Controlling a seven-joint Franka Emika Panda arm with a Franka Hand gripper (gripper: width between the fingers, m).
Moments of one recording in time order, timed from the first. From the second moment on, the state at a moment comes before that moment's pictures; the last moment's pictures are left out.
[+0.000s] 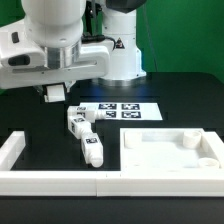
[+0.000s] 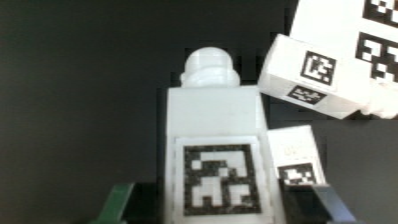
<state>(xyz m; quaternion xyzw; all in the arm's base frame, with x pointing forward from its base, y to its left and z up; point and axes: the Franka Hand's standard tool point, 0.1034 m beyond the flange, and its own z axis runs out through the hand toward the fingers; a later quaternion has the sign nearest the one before) 0.482 -0.151 0.091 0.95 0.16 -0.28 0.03</state>
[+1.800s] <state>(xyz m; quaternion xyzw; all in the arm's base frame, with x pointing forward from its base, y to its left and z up) 0.611 0.080 0.139 0.96 -0.04 0.28 -0.03</state>
